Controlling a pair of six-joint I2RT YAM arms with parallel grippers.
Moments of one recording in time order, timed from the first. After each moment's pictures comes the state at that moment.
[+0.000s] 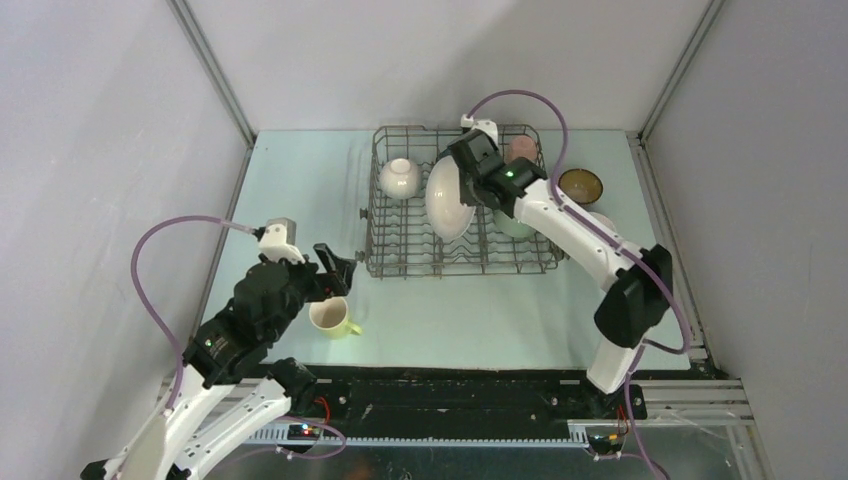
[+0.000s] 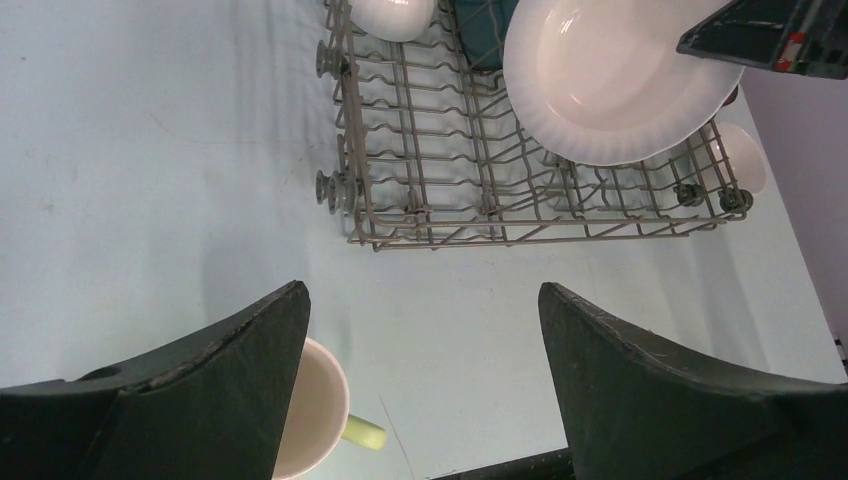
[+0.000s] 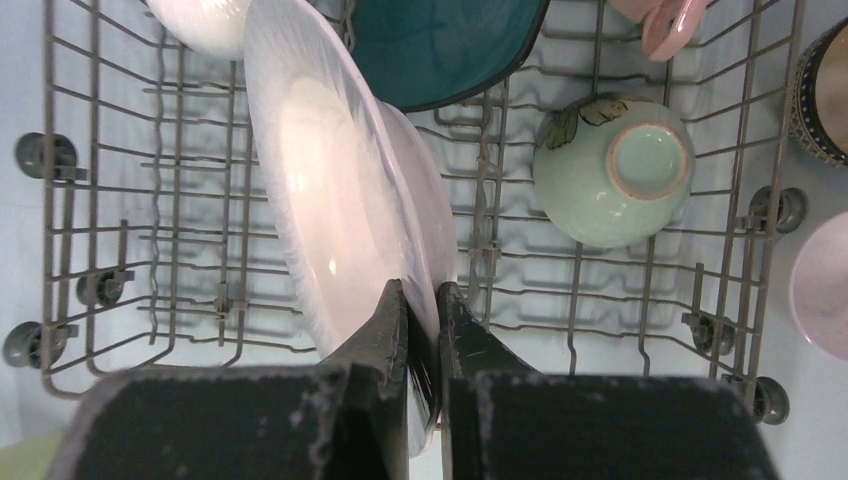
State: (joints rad) left arm -0.65 0.49 0.81 -0.69 -0.35 -0.54; right arm 0.69 1.74 1.69 -0.75 0.39 0.46
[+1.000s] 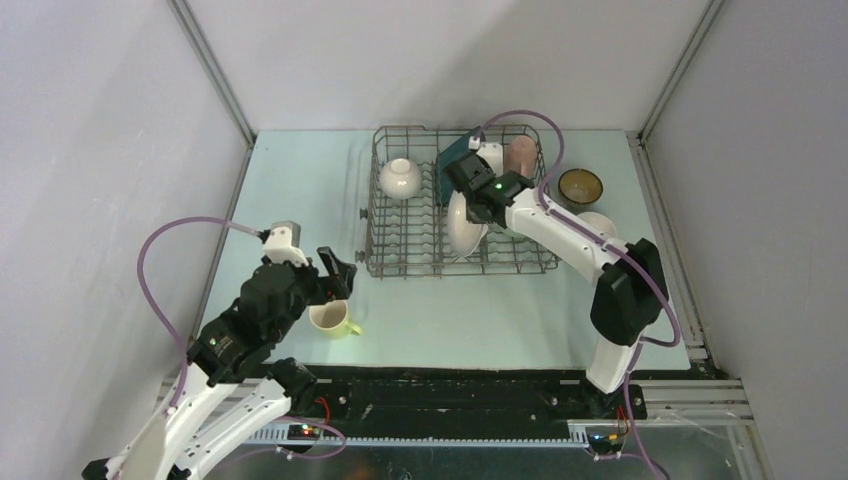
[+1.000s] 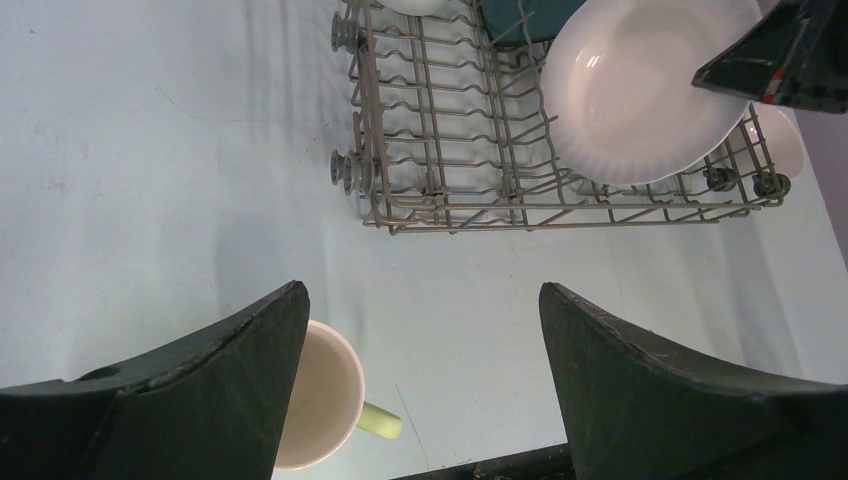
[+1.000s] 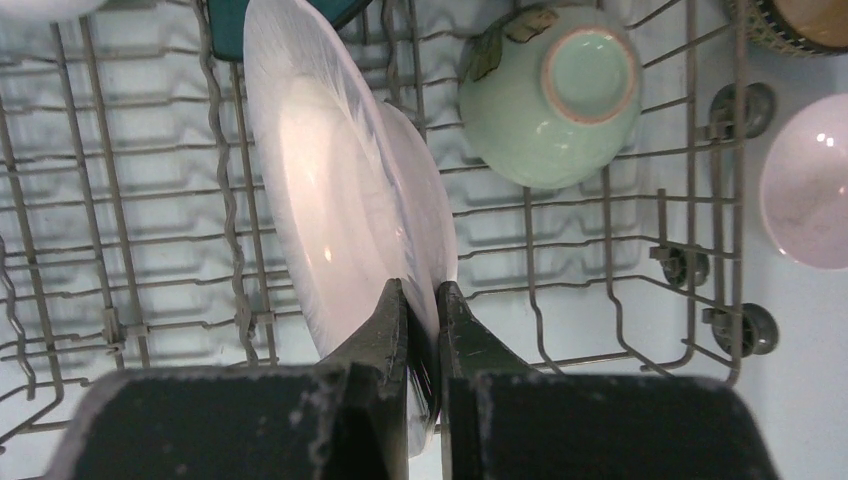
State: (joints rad) left arm -0.65 0.49 0.78 -0.72 -0.36 -0.54; right arm 0.70 1.77 1.59 -0.81 0.55 0.60
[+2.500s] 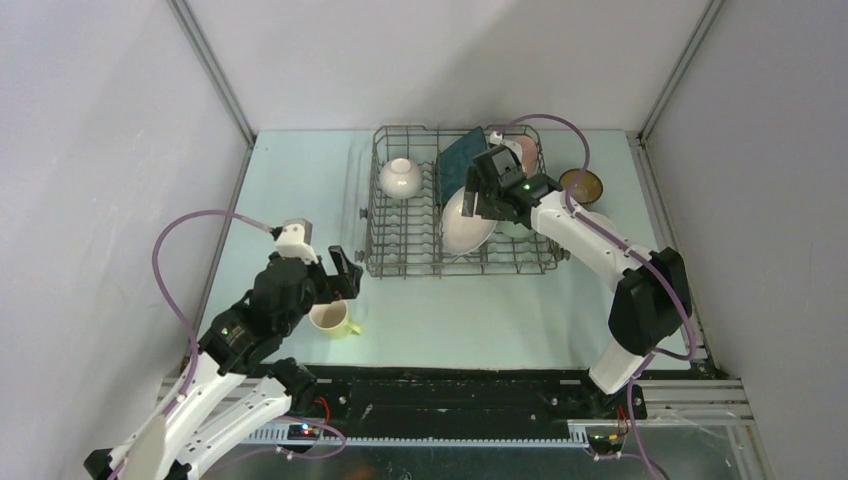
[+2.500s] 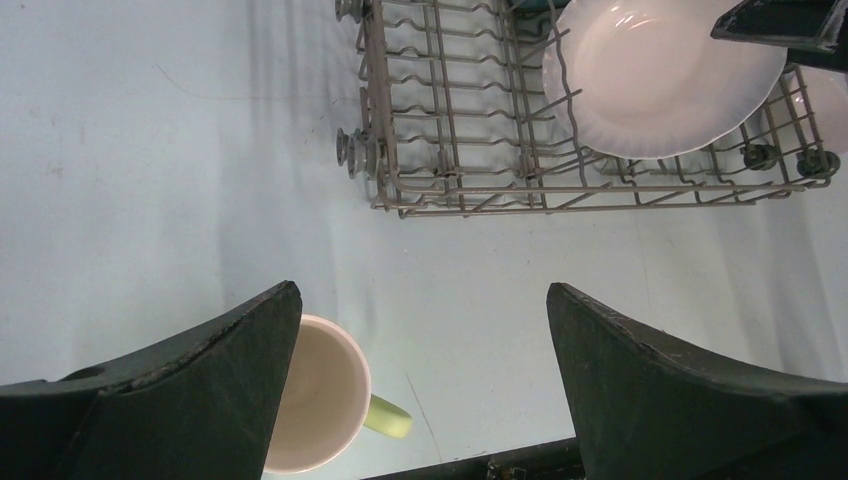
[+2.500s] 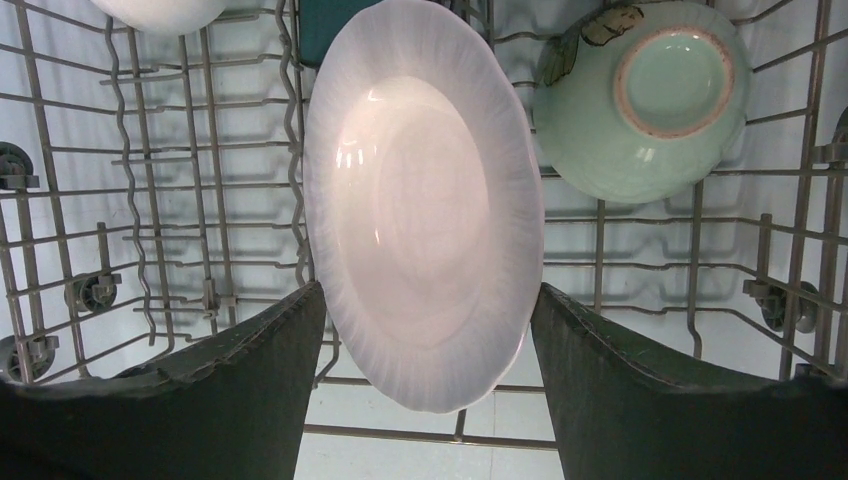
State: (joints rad) left arm -0.65 0.55 0.77 -0.71 -0.35 -0.53; right arm 0.59 1.68 1.45 -0.62 0.27 0.59
